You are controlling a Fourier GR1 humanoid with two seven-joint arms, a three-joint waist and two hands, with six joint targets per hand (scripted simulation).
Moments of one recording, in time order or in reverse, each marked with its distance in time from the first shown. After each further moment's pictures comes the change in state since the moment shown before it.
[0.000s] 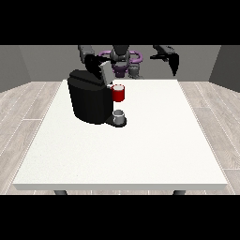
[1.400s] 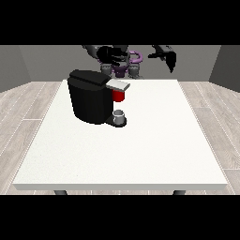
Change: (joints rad) left arm 0.021 -0.011 -0.025 0.045 0.004 0.050 -0.067; right arm 0.022 0.135 0.161 -0.029 0.026 0.003 -0.092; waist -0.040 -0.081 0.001
